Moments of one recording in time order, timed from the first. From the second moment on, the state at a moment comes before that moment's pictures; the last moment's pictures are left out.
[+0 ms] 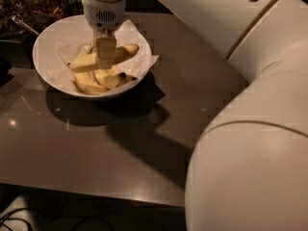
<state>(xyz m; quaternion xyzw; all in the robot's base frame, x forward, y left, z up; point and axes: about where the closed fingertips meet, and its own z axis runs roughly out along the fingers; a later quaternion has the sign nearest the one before) 0.594 0.118 0.946 -0.78 0.61 0.00 0.12</state>
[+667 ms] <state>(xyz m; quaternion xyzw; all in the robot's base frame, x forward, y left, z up) 0.592 0.122 0.957 -0.78 0.61 0.00 0.15</state>
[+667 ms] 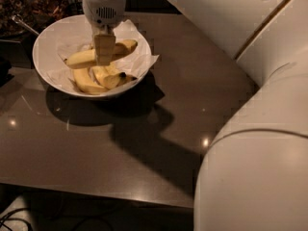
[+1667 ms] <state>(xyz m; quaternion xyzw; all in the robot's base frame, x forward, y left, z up) 0.508 0.066 0.970 -0.72 0.65 0.05 0.23</state>
